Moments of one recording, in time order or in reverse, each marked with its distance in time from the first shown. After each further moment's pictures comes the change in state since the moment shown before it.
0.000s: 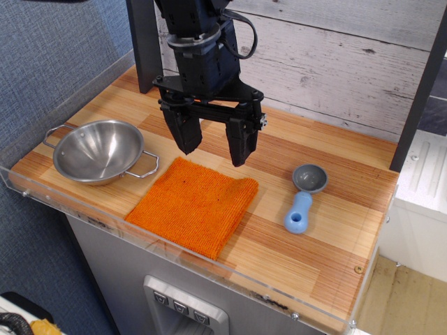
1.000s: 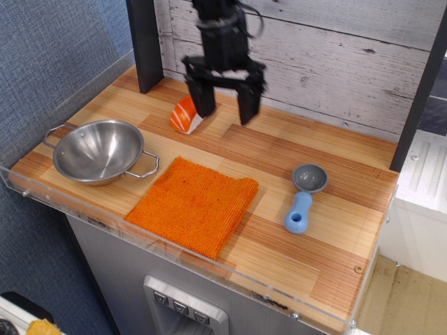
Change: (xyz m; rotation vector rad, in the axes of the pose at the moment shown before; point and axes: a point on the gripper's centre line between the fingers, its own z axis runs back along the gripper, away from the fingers) arm 0.090 0.060 -0.034 -0.006 0.060 0.017
